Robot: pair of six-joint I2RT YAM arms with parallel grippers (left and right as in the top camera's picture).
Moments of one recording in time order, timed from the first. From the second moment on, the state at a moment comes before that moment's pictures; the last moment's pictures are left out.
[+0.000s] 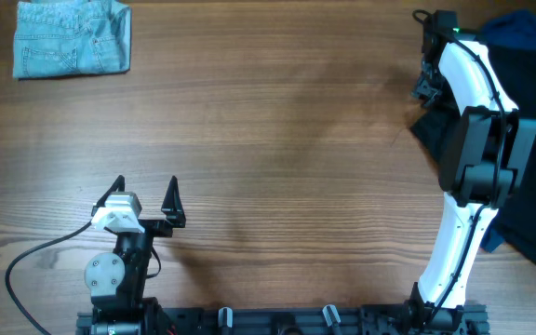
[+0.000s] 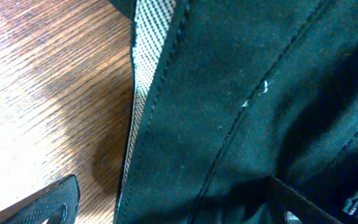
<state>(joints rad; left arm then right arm) 0.06 0.01 0.01 -0.06 0.15 -0.17 -0.10 2.36 1.93 -1.07 0.54 0.50</state>
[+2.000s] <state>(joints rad) 0.06 0.01 0.01 -0.06 0.15 -0.17 0.20 2.05 1.96 -1.14 0.38 0.57</state>
